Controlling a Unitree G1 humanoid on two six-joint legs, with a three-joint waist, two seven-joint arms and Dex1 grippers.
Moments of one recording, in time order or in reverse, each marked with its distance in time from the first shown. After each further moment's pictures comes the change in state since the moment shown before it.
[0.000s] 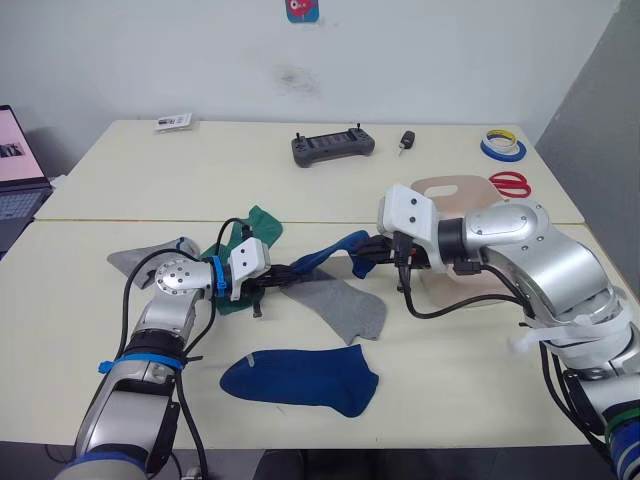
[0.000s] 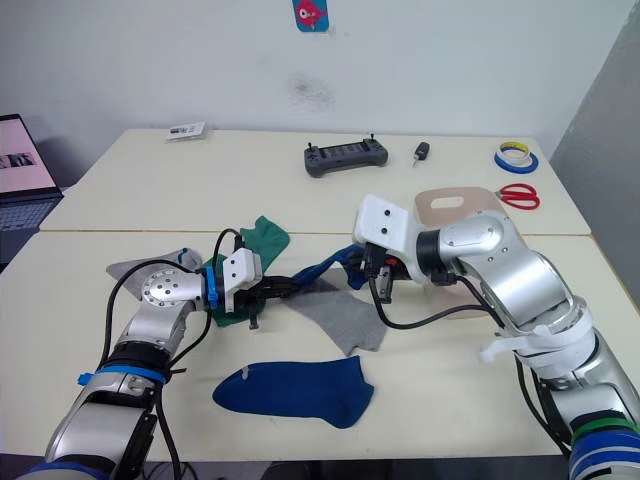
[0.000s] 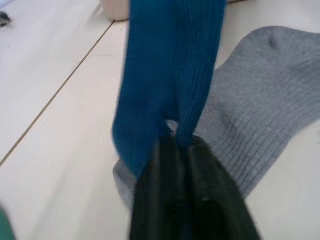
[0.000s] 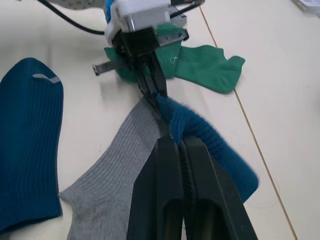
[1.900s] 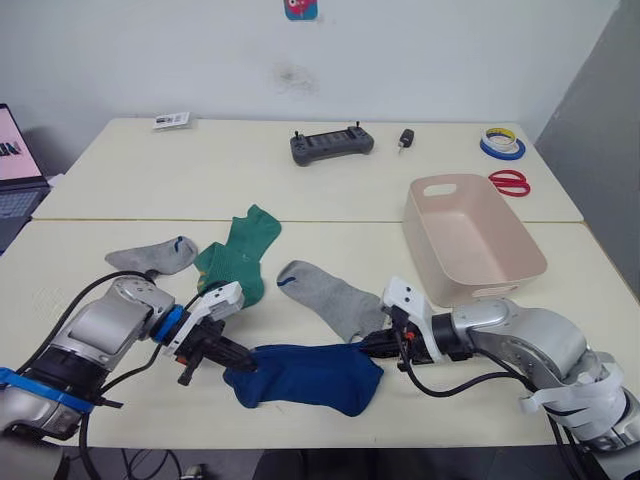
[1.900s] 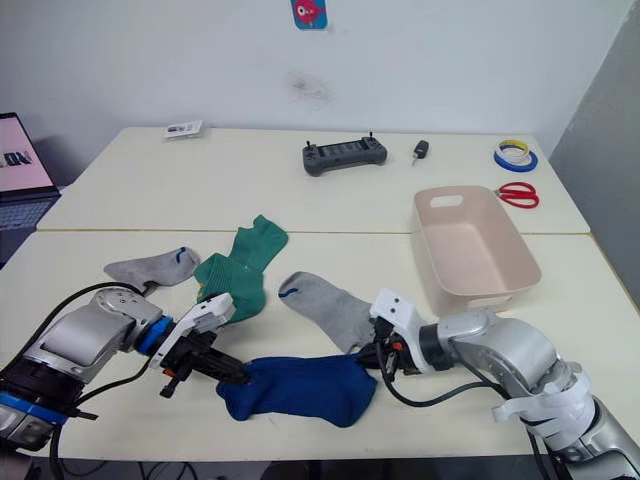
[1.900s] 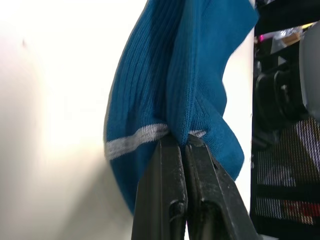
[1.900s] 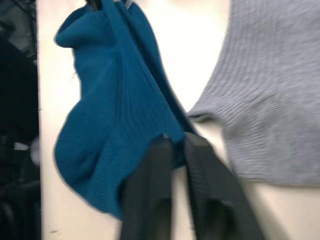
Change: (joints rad) left arm 0.184 0.418 -0.256 -0.523 -0.209 0.967 -0.323; right arm 0.350 -0.008 0.058 -0.054 0.305 0.195 -0.236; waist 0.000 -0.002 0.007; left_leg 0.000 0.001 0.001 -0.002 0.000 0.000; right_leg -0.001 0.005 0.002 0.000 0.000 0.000
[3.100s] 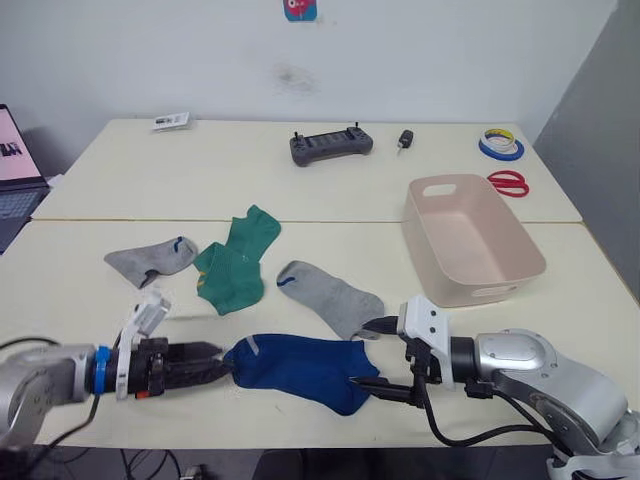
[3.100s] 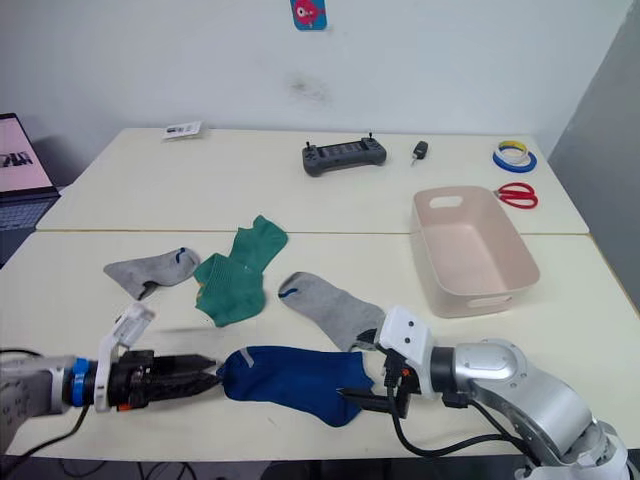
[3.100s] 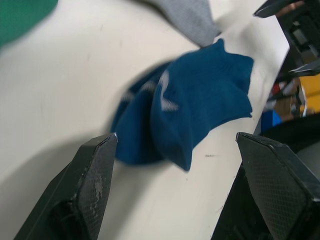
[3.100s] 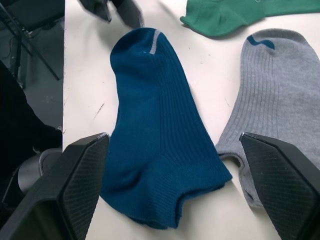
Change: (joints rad) left arm 0.582 -0.066 0.696 -0.342 -0.378 0.406 0.400; right arm 0.278 -0.016 -0.104 -0.277 -0.059 -0.235 -0.035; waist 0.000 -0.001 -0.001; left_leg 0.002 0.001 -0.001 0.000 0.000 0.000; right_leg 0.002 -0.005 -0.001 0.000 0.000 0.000
